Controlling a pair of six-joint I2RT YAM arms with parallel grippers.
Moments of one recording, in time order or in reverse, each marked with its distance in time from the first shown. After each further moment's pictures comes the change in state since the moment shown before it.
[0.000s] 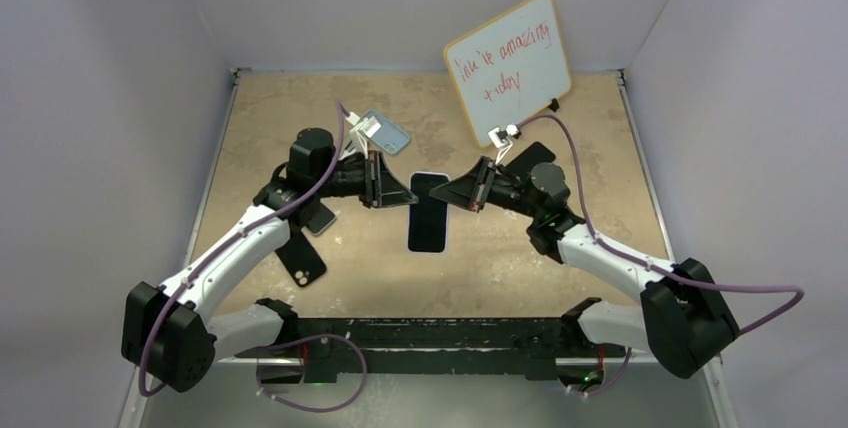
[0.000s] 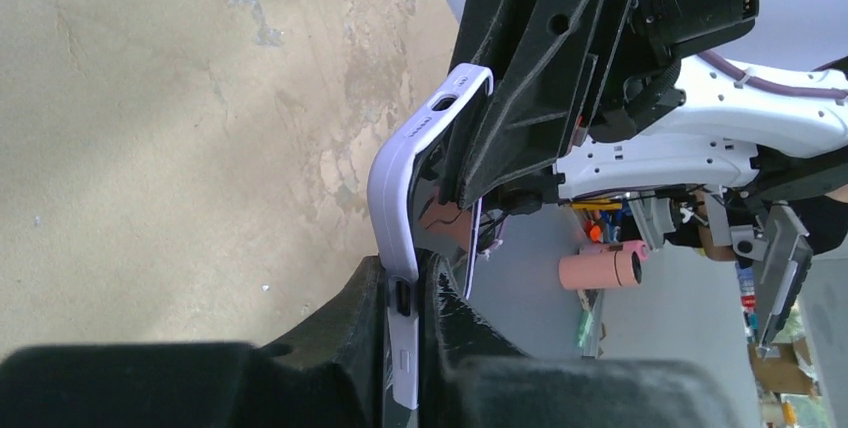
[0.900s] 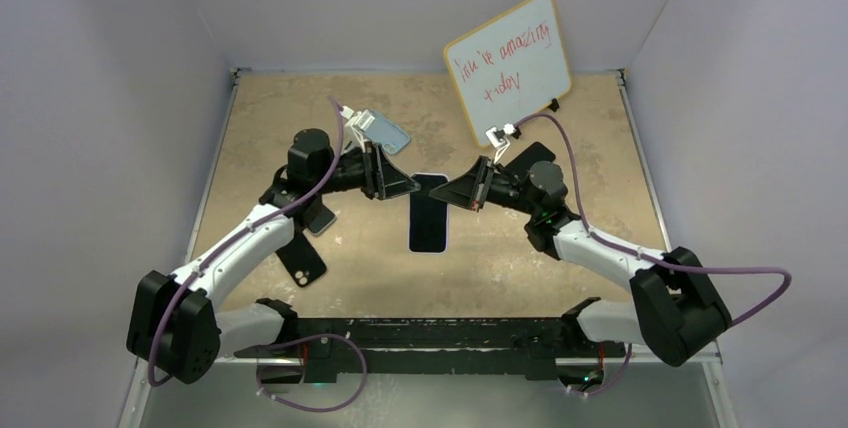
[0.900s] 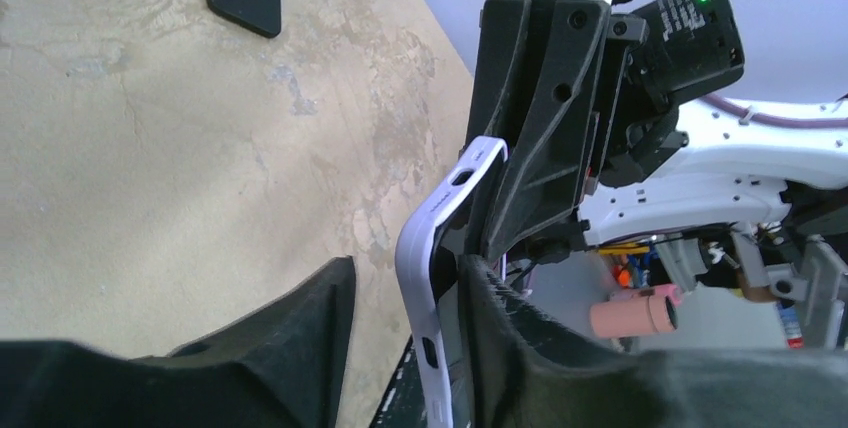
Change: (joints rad) left arm 0.026 0.029 -0.063 0.243 -0.023 -0.043; right arm -0.011 0.058 -0.003 0.079 -0.059 0.022
